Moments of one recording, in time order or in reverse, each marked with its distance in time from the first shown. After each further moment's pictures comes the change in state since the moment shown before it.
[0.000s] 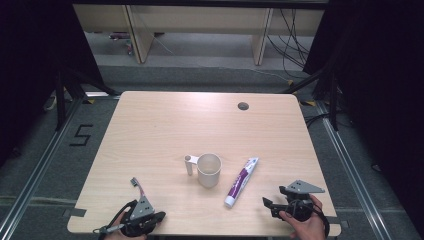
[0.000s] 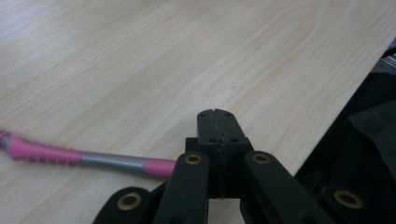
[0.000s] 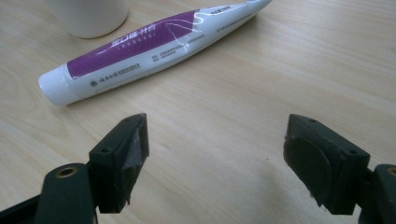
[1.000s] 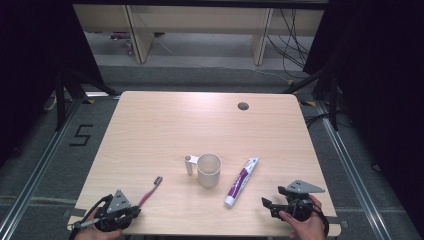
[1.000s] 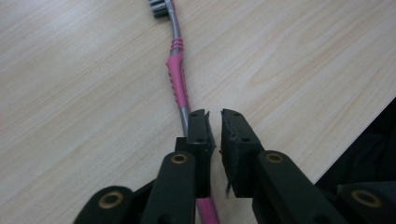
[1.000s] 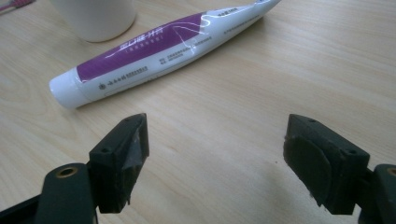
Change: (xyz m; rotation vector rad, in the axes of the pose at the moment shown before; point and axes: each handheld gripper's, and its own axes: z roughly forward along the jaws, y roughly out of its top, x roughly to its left) left arm 0.044 -0.009 -0.036 0.095 0.115 -0.014; right arm 0.000 0.000 0.002 -0.014 0.035 0.000
